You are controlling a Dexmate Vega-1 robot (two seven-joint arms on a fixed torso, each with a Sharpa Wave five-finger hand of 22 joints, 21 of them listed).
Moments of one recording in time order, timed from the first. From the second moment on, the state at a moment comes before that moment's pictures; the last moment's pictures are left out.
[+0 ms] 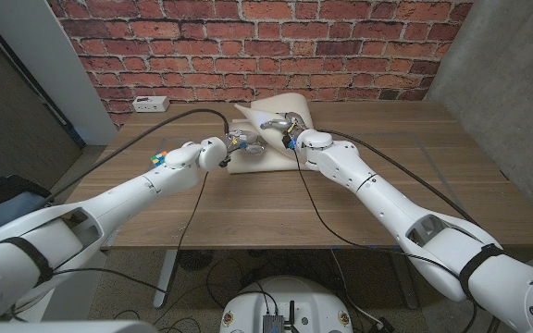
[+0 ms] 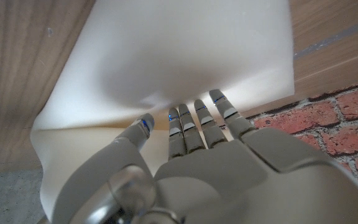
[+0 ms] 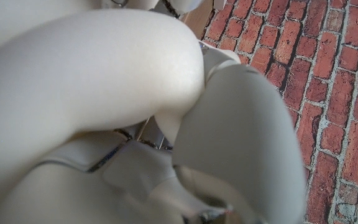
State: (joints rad) left arm 0.46 0.68 0.88 -1.47 0.59 0.20 -0.12; left_hand 0.35 0.13 0.70 -0.01 0.19 0.42 -0.02 0.24 0.18 0.43 -0.05 0.27 0.19 0.39 -0.04 0.20 0.17 0.31 0.11 0.48 0.18; right arm -0.52 -0.19 -0.65 -1.40 0.53 -0.36 -0.31; right_hand 1.40 -0.01 0.50 -0.13 0.29 0.88 0.00 0.53 0.36 0.79 -0.03 0.89 0.57 0.98 -0.14 0.85 0.85 0.54 -0.05 1.03 0.45
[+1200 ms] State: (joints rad) left arm 0.78 0.67 0.57 -1.47 0.39 -0.21 0.71; left_hand 0.58 0.19 0.59 -0.09 0.18 0.92 0.09 0.72 0.60 0.98 -0.04 0.93 0.93 1.00 -0.09 0.80 0.78 0.58 0.08 0.84 0.32; right arm -0.53 -0.23 -0.76 -1.47 0.38 -0.37 -0.34; right_hand 1.40 -0.01 0.49 -0.13 0.29 0.87 0.00 0.53 0.36 0.79 -0.03 0.89 0.57 0.98 -0.14 0.85 0.85 0.54 -0.05 1.03 0.44
